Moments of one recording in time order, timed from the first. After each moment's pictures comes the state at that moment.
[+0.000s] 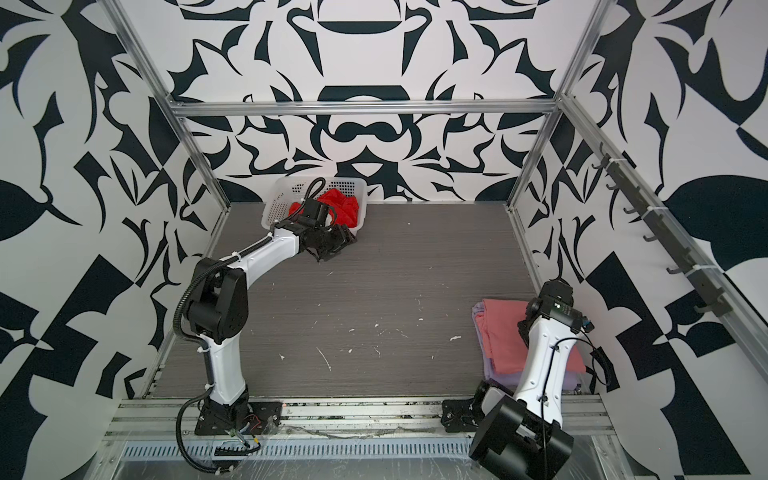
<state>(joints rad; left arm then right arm) -0.43 1.98 1.57 -0.48 0.30 -0.84 -0.61 0.98 0.83 -1.16 0.26 0.75</state>
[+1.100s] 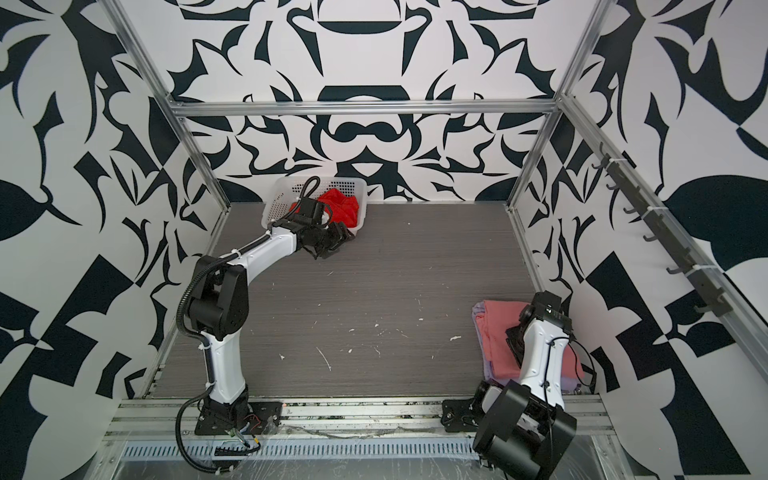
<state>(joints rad) -0.40 2.00 1.58 -0.45 0.34 -0.85 -0.61 1.04 0.67 -1.06 0.14 0.77</state>
